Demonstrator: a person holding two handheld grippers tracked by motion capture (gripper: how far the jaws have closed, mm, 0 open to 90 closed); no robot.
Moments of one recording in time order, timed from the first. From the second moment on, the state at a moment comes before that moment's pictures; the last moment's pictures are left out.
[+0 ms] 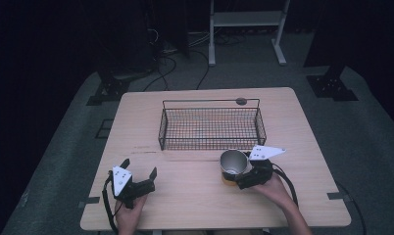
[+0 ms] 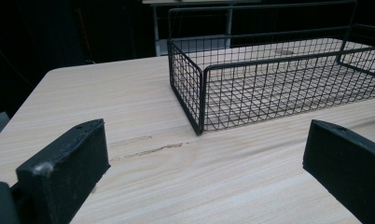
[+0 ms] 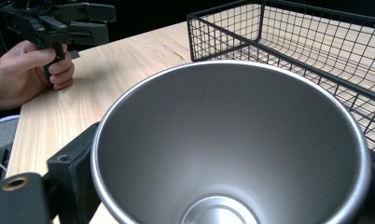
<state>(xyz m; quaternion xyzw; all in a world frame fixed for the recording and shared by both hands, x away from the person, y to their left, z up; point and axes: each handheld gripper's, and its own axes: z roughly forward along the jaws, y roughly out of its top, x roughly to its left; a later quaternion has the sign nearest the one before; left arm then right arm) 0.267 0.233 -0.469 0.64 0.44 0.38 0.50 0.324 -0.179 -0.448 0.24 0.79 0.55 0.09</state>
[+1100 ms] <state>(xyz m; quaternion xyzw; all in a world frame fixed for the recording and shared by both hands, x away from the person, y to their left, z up) 0.267 0.233 -0.469 0.64 0.44 0.38 0.50 0.346 -0.192 -0.399 0.23 0.79 0.57 0.05</state>
